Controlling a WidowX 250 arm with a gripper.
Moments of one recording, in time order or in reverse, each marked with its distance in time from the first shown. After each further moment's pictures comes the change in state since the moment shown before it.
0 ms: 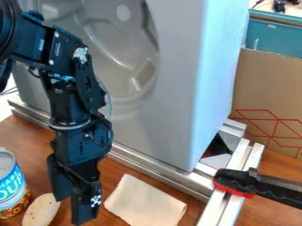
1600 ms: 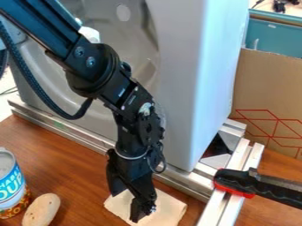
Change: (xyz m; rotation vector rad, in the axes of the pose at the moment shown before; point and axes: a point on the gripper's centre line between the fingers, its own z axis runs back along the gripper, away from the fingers) arm 0.085 0.007 -0.051 0.212 -0.139 -0.021
